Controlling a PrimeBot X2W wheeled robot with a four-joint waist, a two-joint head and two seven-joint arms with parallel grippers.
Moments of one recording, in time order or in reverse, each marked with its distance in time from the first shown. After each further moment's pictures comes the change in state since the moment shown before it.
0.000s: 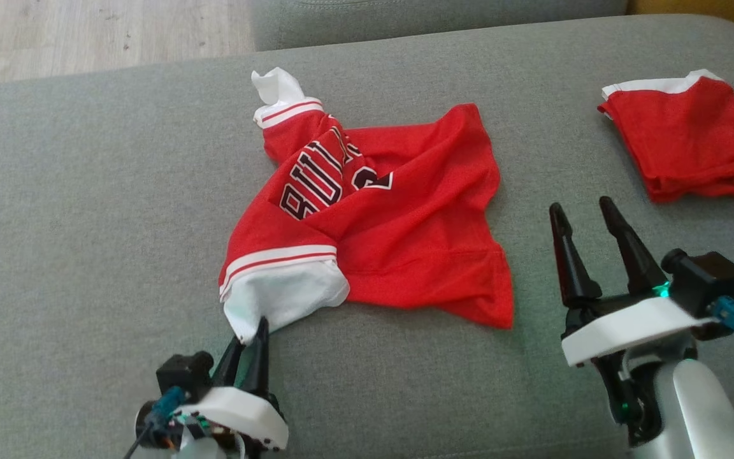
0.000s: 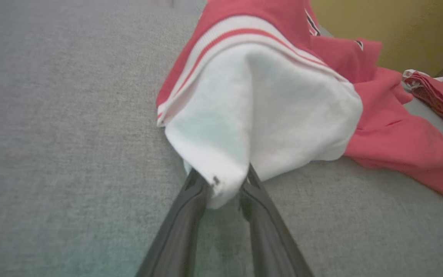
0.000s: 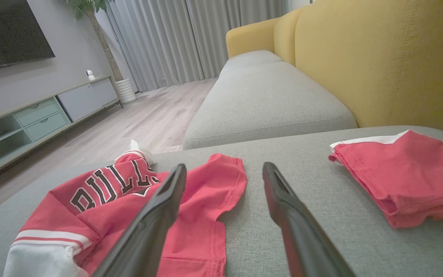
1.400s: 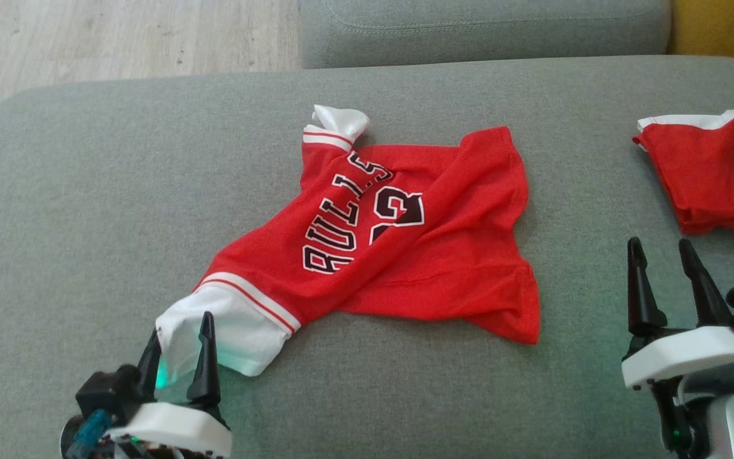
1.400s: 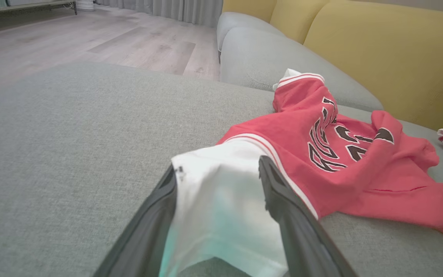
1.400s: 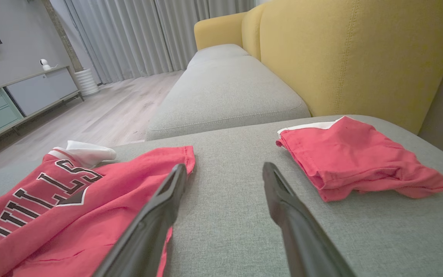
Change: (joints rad) left arm 0.196 0.146 0.100 -0.427 -0.009 0.105 0.105; right arm 0.078 0.008 -0.208 0.048 -0.061 0.000 -0.007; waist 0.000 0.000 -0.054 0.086
